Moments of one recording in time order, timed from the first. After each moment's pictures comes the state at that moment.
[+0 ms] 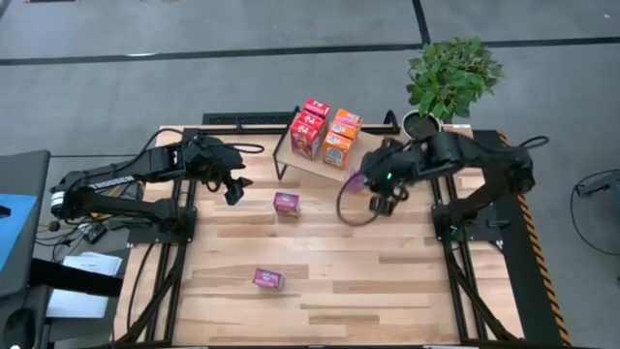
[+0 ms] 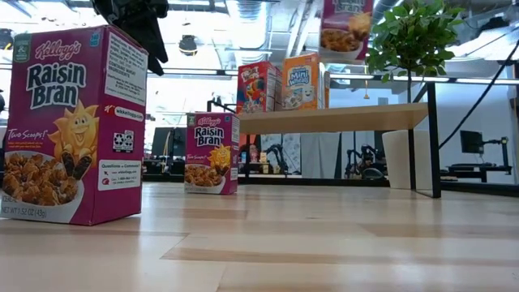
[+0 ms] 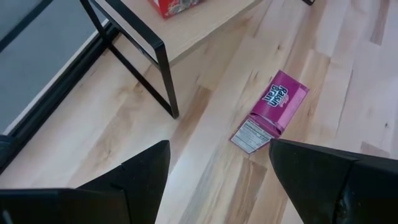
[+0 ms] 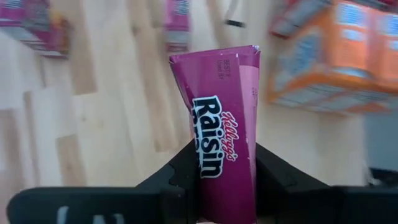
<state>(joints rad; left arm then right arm) 0.28 0.94 0.96 -0.74 -0.14 -0.16 0.09 1.50 1.84 -1.39 0.27 0.25</state>
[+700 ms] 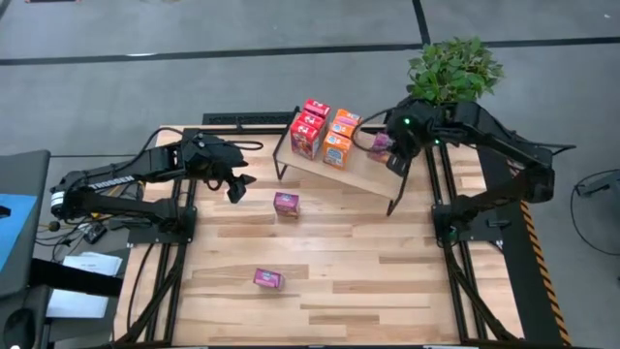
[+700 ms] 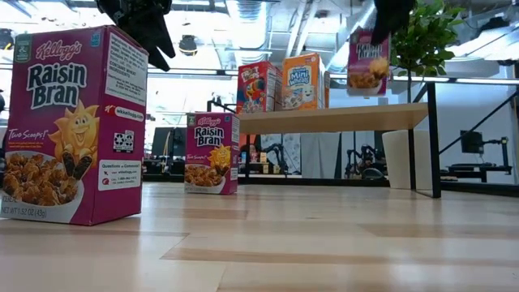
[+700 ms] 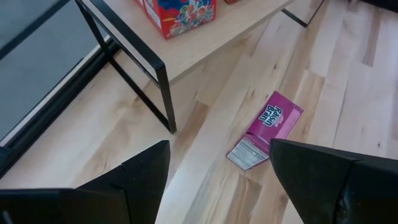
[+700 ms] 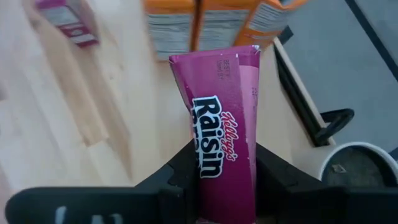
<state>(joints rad) 0.28 0.94 0.96 -0.68 -0.15 -0.19 -0.38 1.28 1.58 -1.33 0.15 0.04</state>
